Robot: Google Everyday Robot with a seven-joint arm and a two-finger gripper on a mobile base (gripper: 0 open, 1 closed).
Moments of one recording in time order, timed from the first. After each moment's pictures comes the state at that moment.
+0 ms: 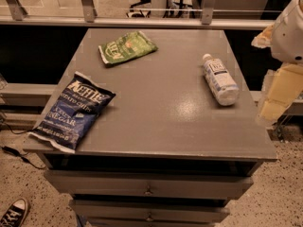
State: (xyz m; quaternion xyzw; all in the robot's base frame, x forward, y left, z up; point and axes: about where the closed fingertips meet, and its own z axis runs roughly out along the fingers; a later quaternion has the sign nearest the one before) arm 0.438 -0.217 0.976 -0.60 0.78 -0.03 0.16
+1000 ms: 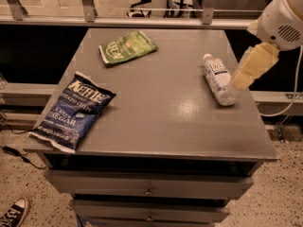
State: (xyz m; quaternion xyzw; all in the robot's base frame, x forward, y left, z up) arm 0.513 -0.214 0.975 -0.51 0.82 0.01 0.24
